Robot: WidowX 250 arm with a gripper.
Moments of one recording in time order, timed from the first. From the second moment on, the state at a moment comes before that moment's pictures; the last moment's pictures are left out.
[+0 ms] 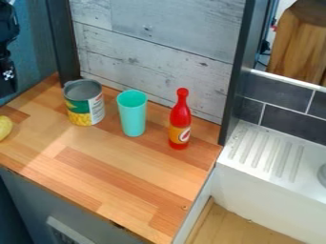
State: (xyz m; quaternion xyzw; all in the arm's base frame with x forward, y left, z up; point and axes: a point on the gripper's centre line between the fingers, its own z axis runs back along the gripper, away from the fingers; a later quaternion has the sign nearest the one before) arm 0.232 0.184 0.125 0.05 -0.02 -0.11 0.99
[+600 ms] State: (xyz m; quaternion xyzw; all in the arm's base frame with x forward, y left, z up) arm 0.232 0.212 0.097 0.05 -0.05 -0.08 0.99
